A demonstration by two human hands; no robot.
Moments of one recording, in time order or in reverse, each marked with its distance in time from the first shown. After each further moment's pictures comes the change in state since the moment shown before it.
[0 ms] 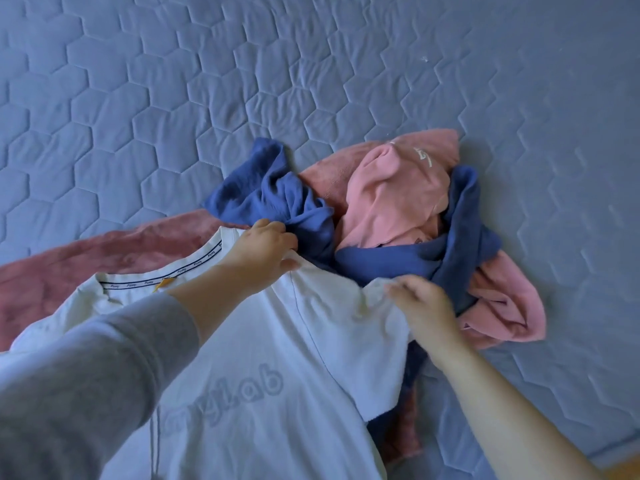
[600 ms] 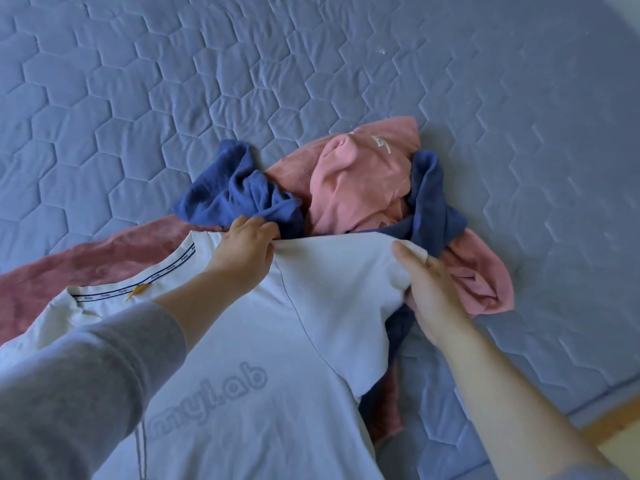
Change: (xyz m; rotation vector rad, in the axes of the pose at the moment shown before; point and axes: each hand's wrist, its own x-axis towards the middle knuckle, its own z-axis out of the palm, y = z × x) left_hand -0.003 0.028 0.005 -0.060 0.179 -0.030; right_hand -0.011 -0.006 -0.038 0.527 -0.069 -0.016
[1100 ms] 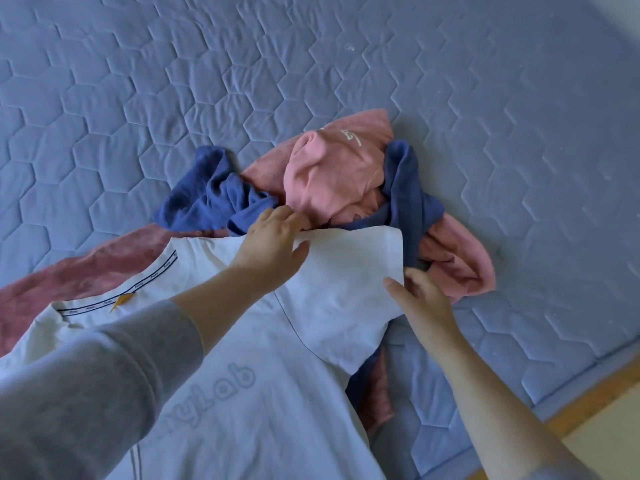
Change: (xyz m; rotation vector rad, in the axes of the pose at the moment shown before) left_hand 0.005 0.069 -0.002 -0.062 0.022 0.163; right_hand -0.027 0.043 -0.040 -0.228 0.125 -0.014
